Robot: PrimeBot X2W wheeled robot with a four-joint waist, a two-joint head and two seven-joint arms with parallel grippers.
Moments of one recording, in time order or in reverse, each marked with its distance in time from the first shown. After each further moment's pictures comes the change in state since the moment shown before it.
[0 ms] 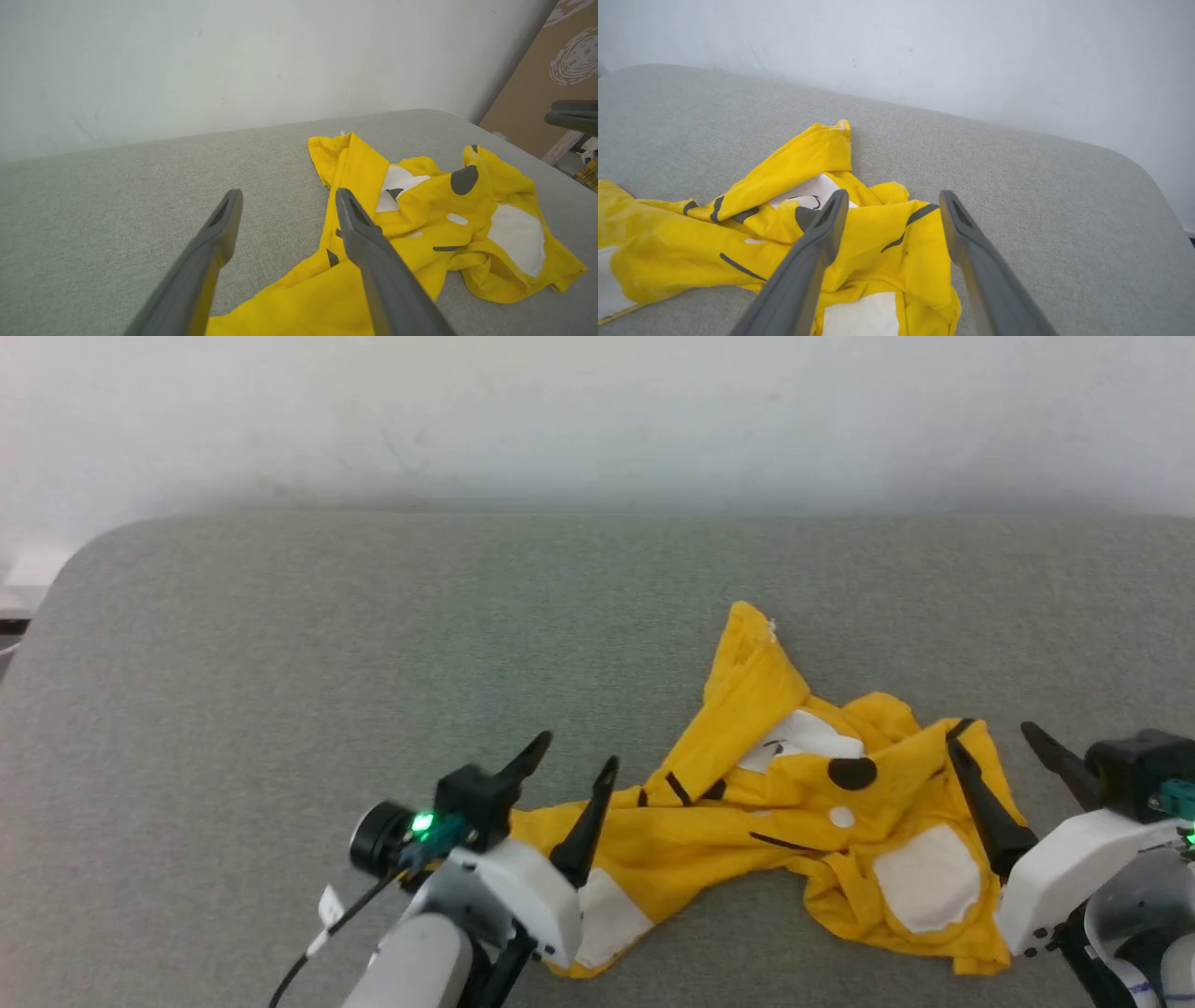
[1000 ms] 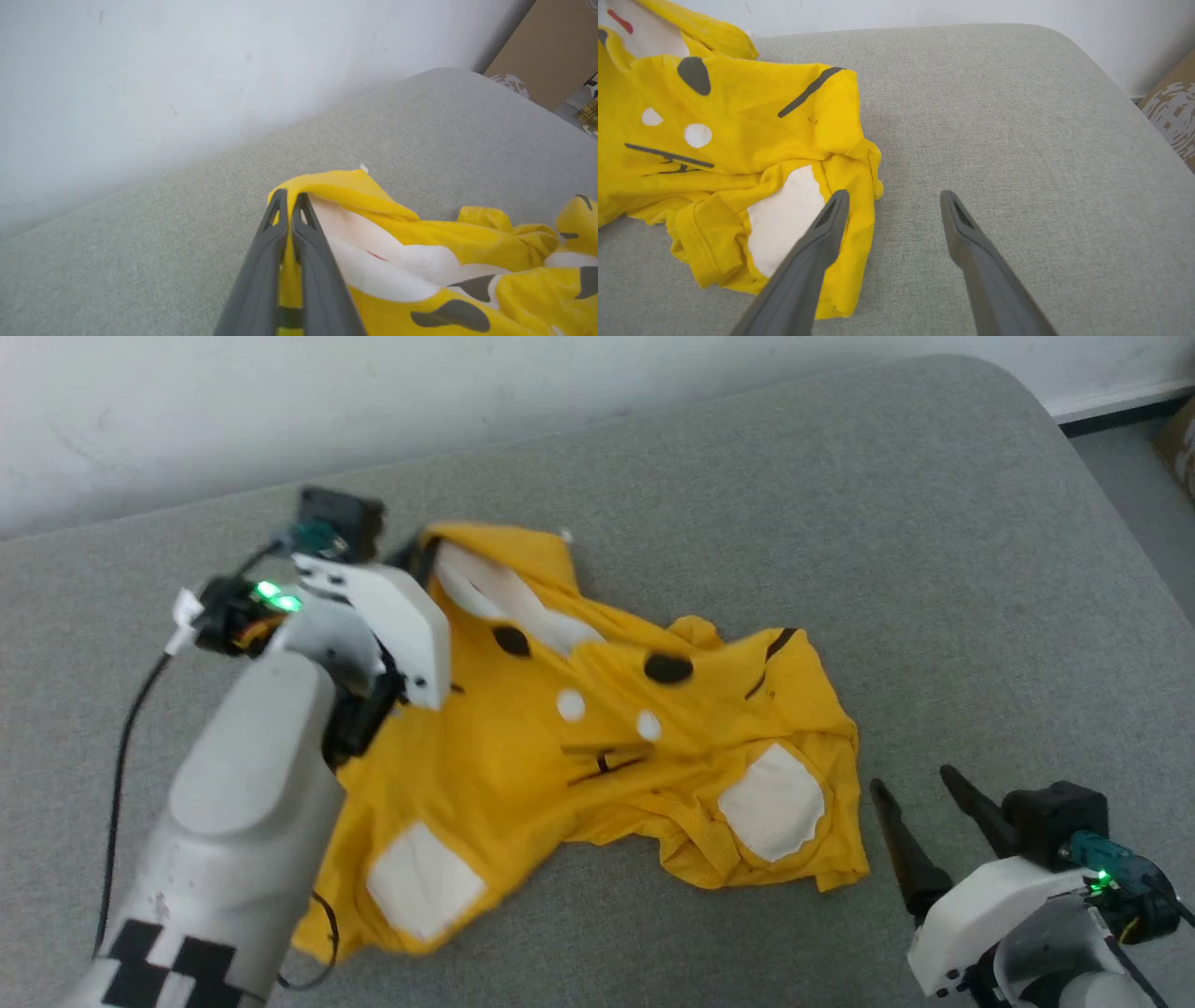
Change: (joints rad) left arm -0.516 0.140 0.007 0.314 -0.141 0.024 0.293; right arm 0.065 0.174 0.014 0.039 -0.078 0.000 -0.117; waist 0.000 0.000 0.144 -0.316
